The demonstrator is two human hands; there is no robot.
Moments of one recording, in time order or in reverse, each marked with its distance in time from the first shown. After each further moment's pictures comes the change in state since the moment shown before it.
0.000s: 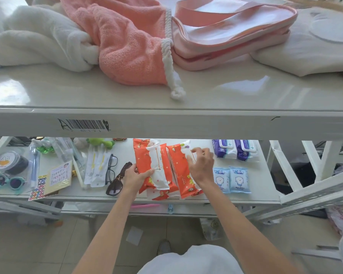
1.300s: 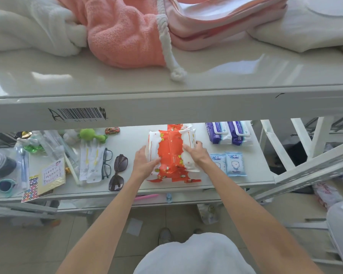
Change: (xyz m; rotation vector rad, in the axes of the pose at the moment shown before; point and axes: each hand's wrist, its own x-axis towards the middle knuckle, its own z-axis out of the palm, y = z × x) left_hand 0.023 0.006 0.030 0.407 -0.095 0.240; right_hand 0.021 0.024 0.007 0.312 -0.366 0.492
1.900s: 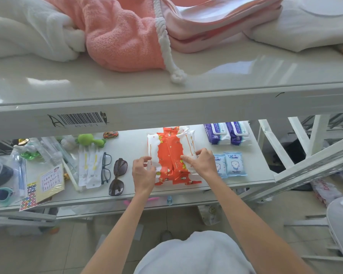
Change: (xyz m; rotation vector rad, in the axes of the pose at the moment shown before) left_hand -0.026 -0.014 0.020 -0.046 0.347 0.116; right_hand -0.032 0.016 0.002 -0.217 0.276 -0.132
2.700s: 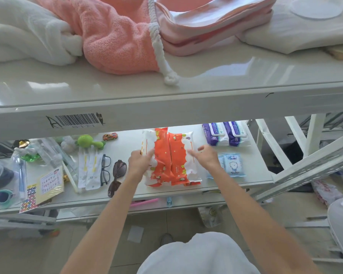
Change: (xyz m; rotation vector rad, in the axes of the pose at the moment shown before) left_hand 0.047 0.034 -0.020 -0.067 -0.240 -0.286; right_hand 0.010 -0.016 -0.036 0.099 -0.091 0.089
